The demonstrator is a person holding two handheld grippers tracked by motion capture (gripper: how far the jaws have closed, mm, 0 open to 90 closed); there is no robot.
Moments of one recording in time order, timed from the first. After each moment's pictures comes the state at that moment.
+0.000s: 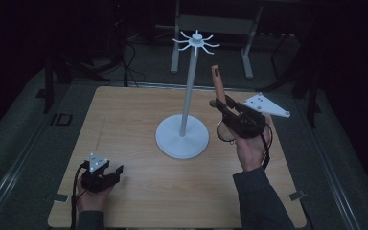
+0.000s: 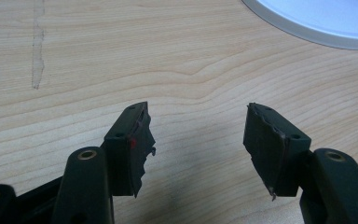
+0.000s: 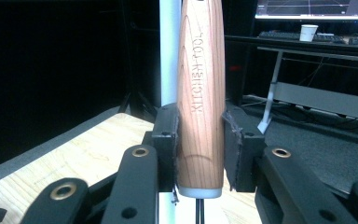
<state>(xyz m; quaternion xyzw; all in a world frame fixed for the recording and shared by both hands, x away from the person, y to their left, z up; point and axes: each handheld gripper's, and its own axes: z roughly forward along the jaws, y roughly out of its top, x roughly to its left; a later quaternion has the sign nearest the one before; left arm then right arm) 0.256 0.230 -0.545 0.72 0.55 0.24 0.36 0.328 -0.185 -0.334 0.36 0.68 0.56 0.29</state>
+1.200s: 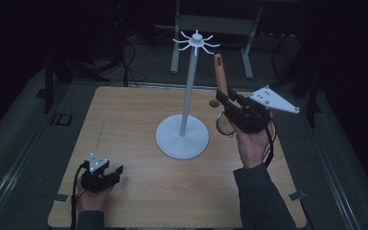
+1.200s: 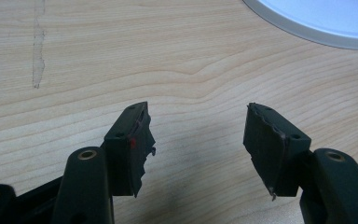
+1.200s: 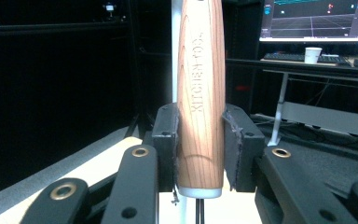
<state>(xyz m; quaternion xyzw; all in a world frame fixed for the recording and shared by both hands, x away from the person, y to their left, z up) 0.256 0.230 -0.545 0.72 0.55 0.24 0.36 0.323 -0.184 -0.309 0.35 0.66 0.60 0.29</state>
